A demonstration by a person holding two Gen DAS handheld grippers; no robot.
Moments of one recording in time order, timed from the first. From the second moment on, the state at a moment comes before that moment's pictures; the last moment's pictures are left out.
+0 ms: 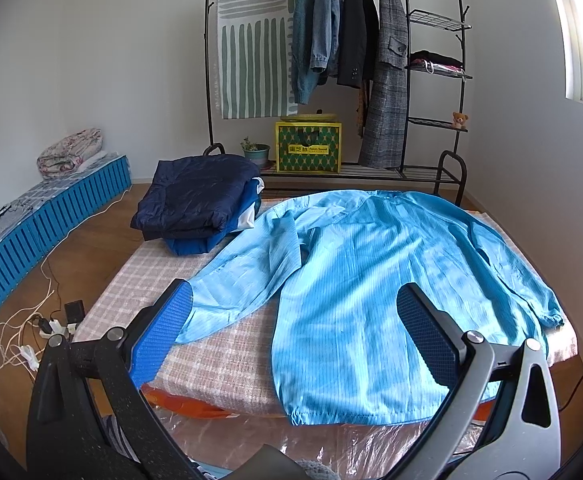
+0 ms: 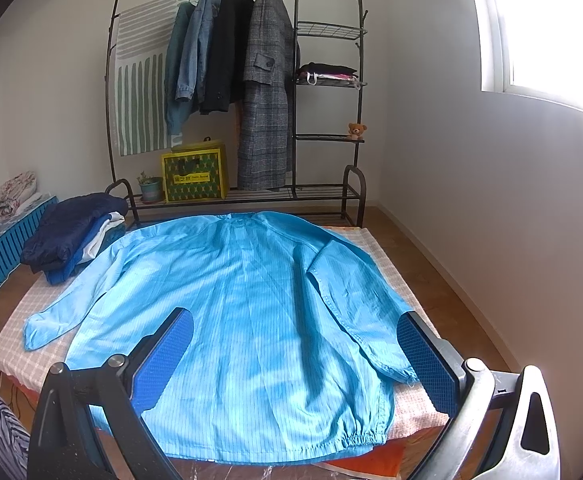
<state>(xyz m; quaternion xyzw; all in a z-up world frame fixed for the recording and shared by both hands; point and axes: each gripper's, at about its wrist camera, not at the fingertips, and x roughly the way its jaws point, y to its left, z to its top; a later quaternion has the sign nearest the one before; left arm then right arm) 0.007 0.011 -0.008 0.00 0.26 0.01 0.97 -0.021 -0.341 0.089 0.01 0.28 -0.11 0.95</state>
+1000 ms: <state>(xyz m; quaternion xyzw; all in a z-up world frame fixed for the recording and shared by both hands) 0.086 0.121 -0.041 -0.03 0.30 0.02 0.95 0.013 -0.241 0.092 0.01 0.22 -0.02 0.98</state>
